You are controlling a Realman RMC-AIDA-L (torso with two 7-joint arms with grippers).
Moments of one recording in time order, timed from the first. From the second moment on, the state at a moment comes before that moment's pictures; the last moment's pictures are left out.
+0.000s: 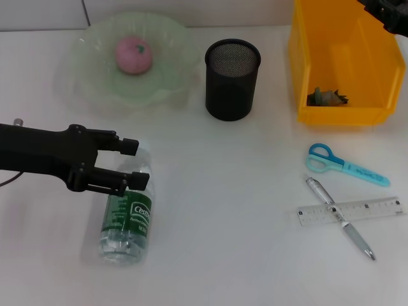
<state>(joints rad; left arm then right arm) -0.49 -1.99 0.86 0.92 2.01 1.83 -1.72 0.49 2.07 -0.68 -0.60 -1.43 -1.18 1.41</state>
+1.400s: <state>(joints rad) -0.89 -2.07 0.93 0.85 2.70 1.52 -2.74 0.34 2.05 -0.71 -0.55 -1.92 -1.74 1.01</state>
